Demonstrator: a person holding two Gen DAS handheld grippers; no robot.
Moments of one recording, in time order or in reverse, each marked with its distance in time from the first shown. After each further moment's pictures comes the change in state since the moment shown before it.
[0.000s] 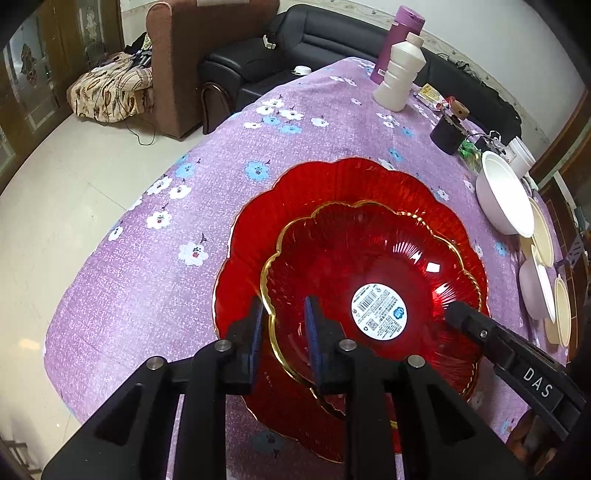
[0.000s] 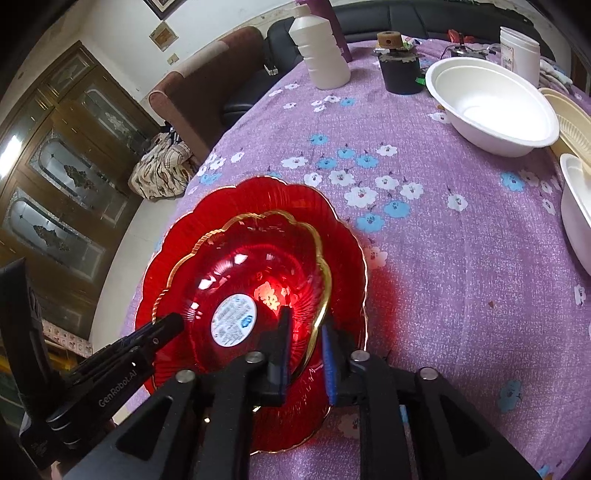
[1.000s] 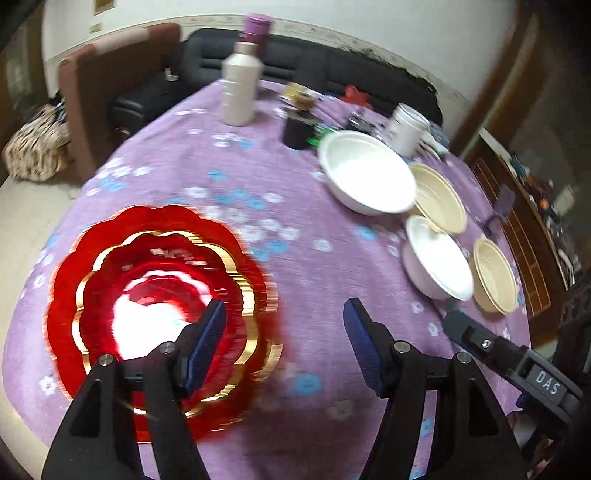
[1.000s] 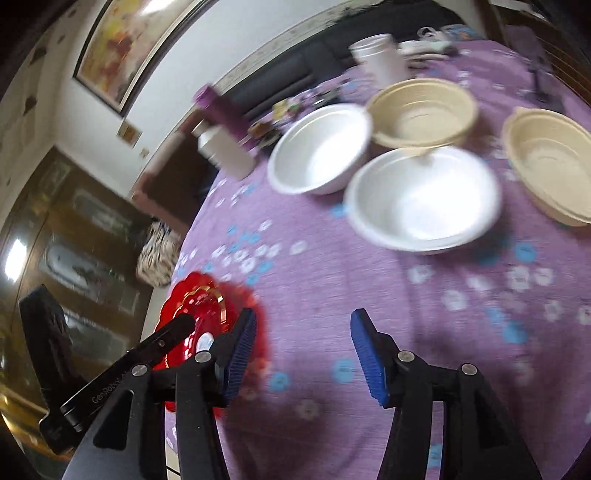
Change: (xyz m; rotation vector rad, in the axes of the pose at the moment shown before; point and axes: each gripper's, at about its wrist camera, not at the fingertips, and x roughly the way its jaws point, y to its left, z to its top) left arm -0.039 -0.156 -0.010 0.239 -0.059 -0.210; right arm -0.127 -0.161 -0.031 0.323 -0.241 0.055
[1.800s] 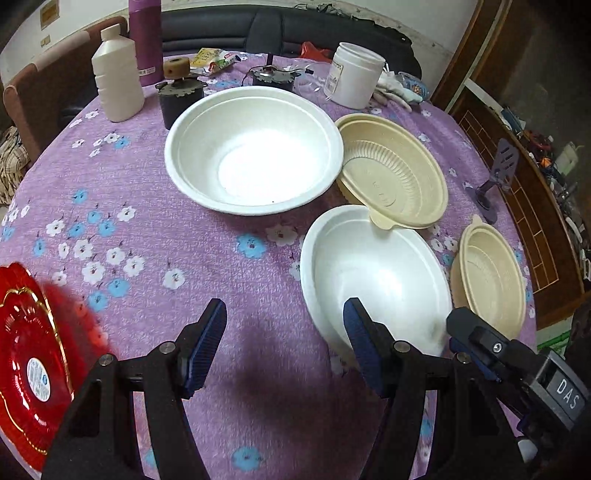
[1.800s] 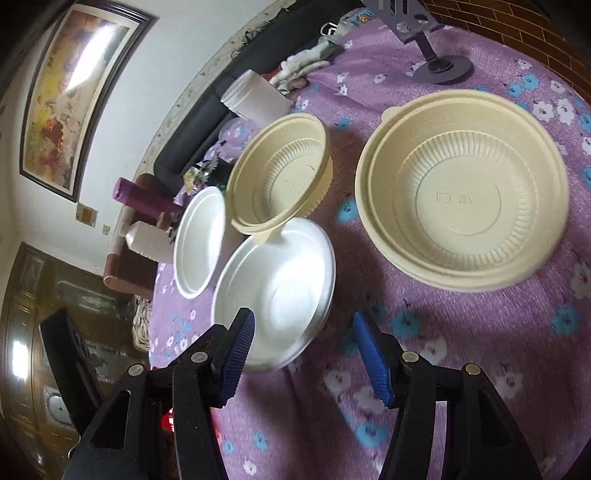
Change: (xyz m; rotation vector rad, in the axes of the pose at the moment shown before) left arm 0.102 -0.122 0.039 0.106 0.125 0.002; right arm 0.008 -0.113 0.070 0.286 -0.038 -0.059
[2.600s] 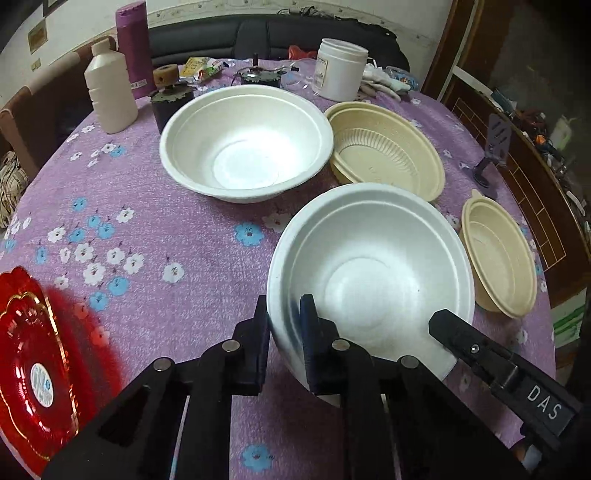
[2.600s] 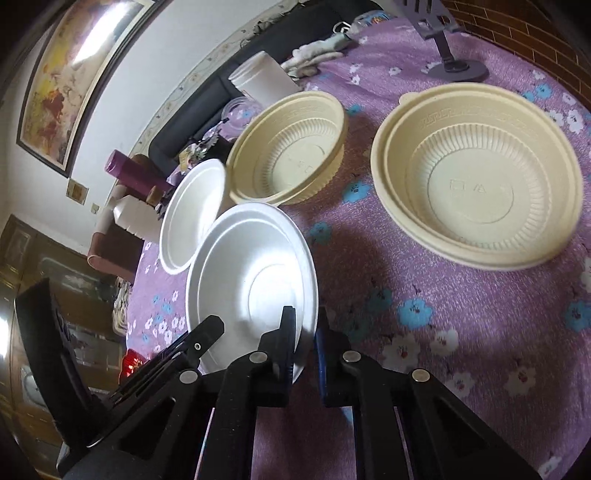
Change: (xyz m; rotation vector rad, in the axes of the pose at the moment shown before) left arm -0.007 -0.002 -0.021 0.082 -0.041 0.016; right arm 0.003 0.019 -0.032 -0.108 -0.021 -0.059
